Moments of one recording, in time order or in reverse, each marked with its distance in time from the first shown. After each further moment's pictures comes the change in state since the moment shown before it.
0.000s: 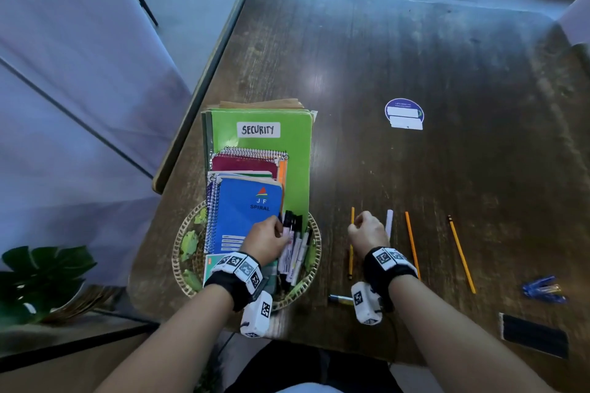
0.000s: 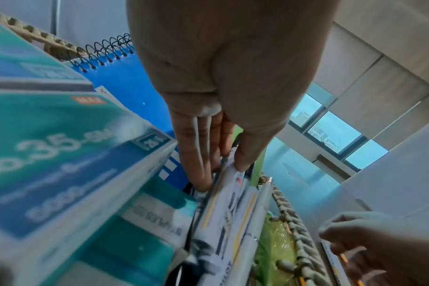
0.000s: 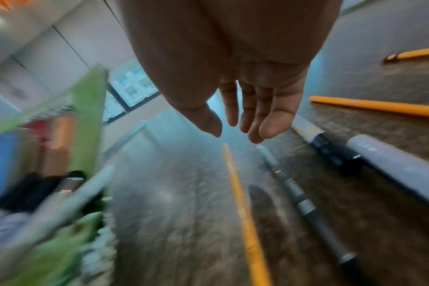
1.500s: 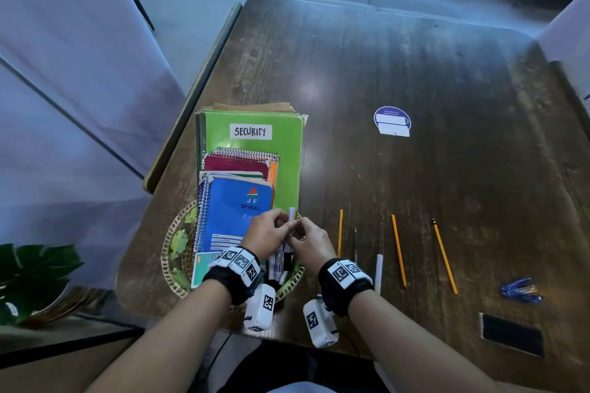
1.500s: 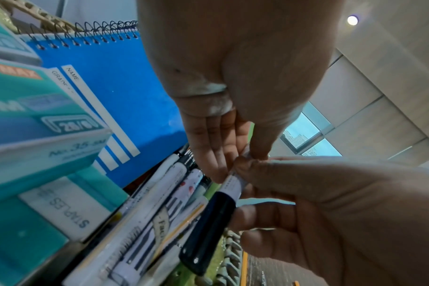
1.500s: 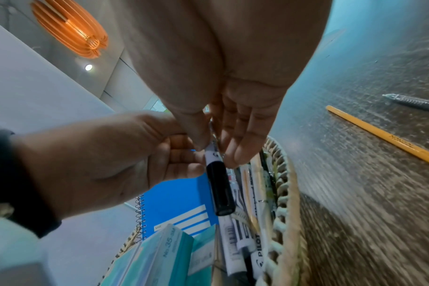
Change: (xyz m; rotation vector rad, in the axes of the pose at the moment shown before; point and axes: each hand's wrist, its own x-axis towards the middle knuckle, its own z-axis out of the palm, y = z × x) left_hand -0.008 0.033 -0.003 -0.253 0.054 0.128; right_hand -0.068 -0.059 0.029 0.260 -0.165 -0.314
